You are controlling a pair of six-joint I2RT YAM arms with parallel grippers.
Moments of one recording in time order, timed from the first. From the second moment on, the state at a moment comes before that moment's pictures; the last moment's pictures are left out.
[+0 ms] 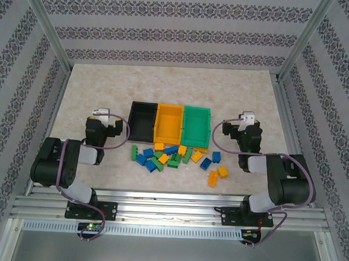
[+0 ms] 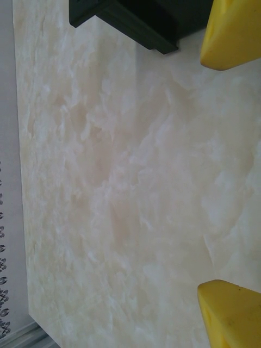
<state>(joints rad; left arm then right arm) 0.01 1.55 0.35 0.86 -0.06 0.02 0.05 1.47 0.34 0.85 0.03 0.00</state>
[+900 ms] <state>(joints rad) 0.01 1.28 0.66 -0.17 0.39 -0.38 0.26 1.29 0.74 -0.32 -0.24 0.32</state>
